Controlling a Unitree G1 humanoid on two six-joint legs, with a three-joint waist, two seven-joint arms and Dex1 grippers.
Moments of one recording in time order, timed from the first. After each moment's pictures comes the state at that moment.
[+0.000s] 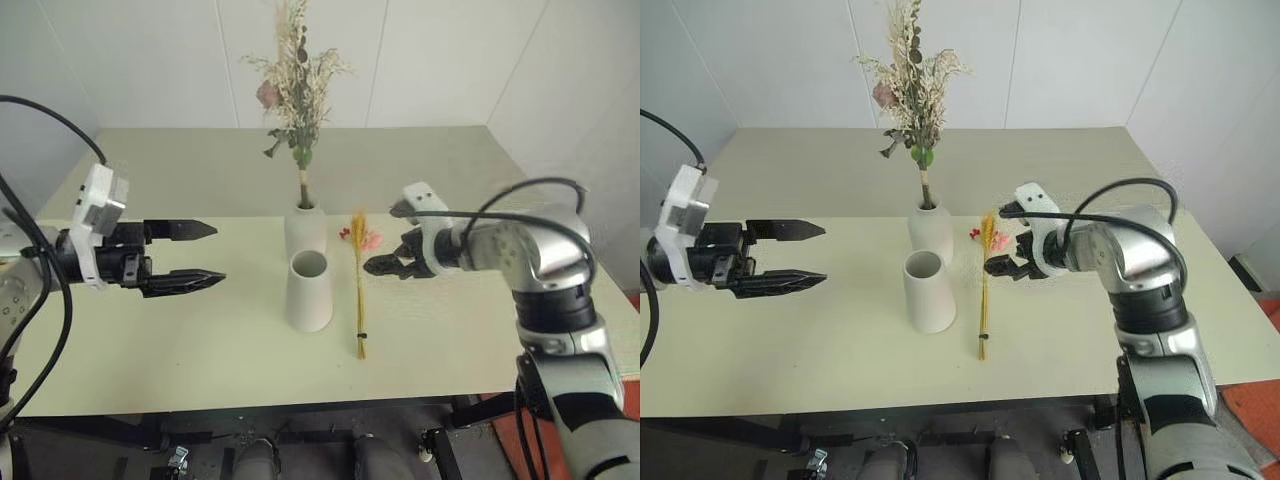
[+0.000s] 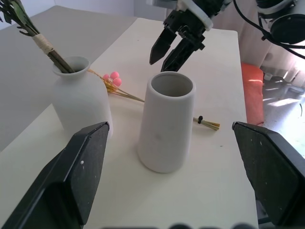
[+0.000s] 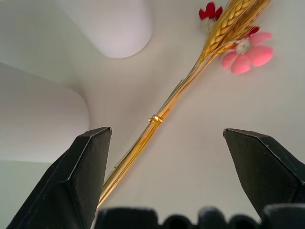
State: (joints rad) left arm -0.44 1.05 0.29 -0.15 -0.75 0.67 -1.33; right arm -1.00 -0.51 0.16 -0.02 0.44 1.59 0.51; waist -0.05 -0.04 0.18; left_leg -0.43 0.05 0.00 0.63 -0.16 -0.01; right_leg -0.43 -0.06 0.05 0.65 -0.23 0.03
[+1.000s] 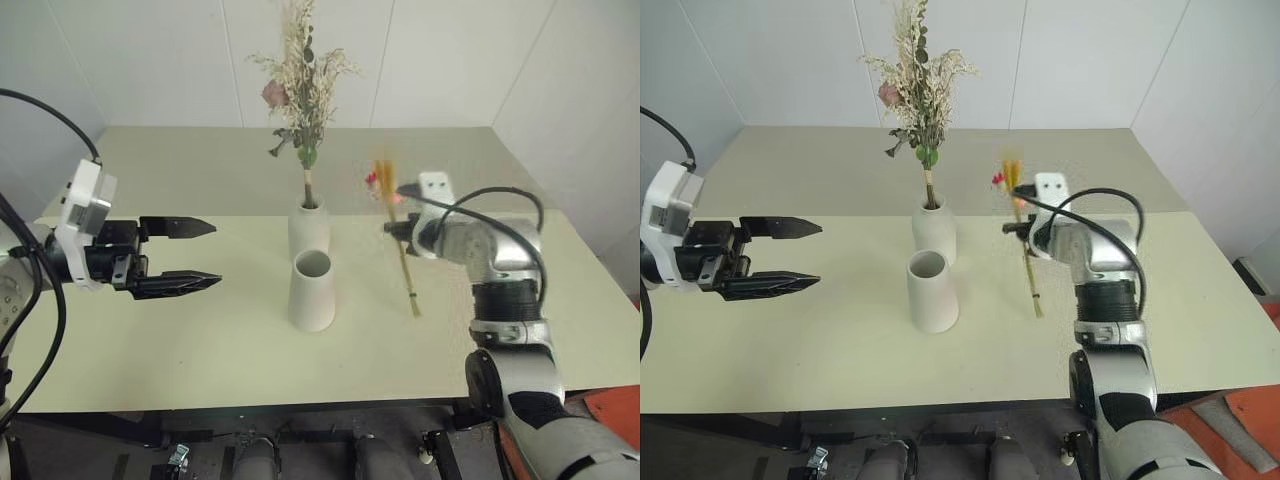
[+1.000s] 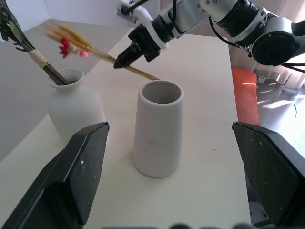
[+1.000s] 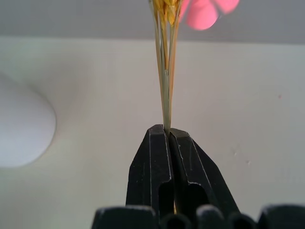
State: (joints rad) left arm -0.43 1.06 0.32 -0.16 -0.77 0.66 -1.36; right arm -0.95 -0.26 -0.25 0.14 0.27 1.13 0.18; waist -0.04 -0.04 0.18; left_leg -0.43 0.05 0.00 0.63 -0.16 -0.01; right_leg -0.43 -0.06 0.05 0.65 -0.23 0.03
